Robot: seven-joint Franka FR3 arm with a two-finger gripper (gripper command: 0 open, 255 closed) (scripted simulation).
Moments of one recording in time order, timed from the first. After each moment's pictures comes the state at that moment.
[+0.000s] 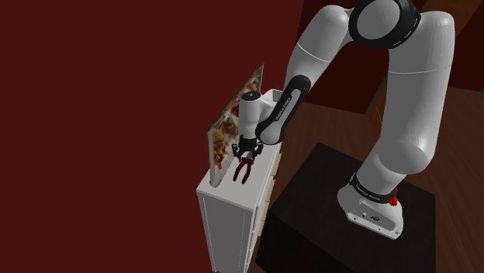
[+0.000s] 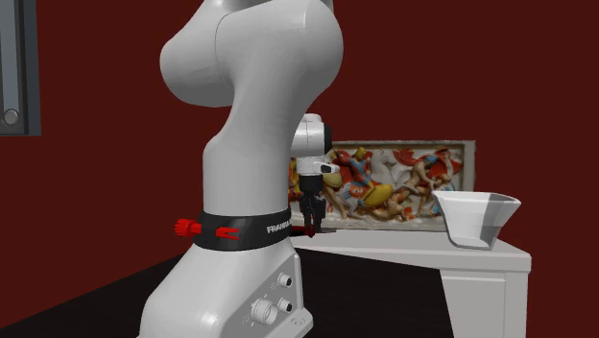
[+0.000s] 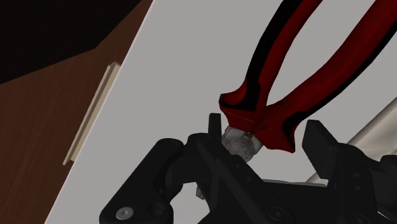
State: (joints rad) arm -0.05 0.39 0.20 -2.44 -0.33 2.81 1.19
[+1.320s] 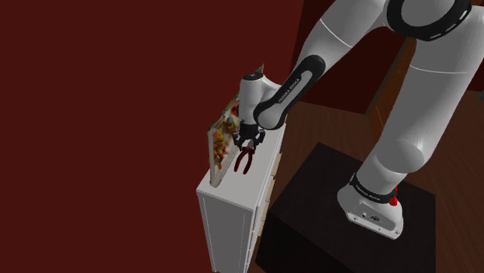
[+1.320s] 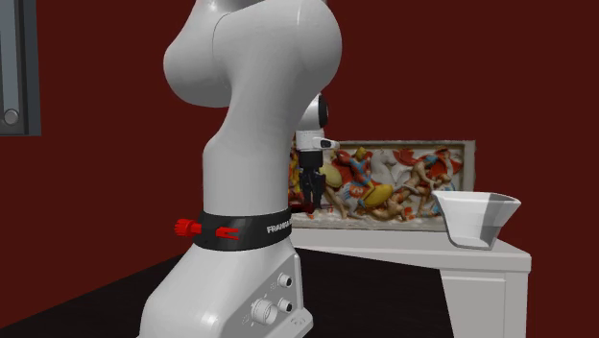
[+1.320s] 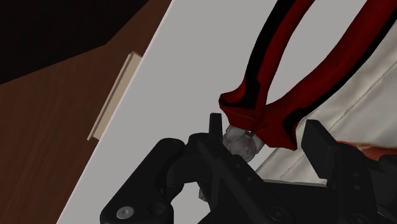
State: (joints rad) arm -0.12 0.18 0.30 -2.47 -0.18 2.65 1.08
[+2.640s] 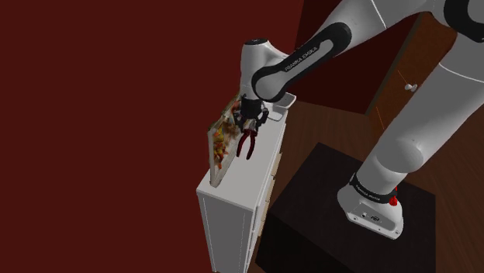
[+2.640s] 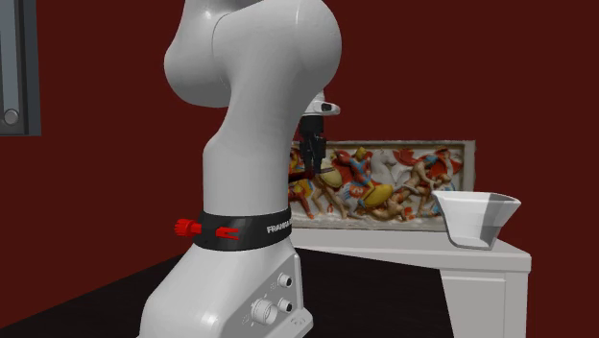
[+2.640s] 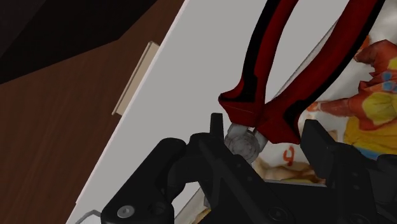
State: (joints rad) arm -0.13 -0.06 0.33 -2.43 -0.02 2.38 0.95
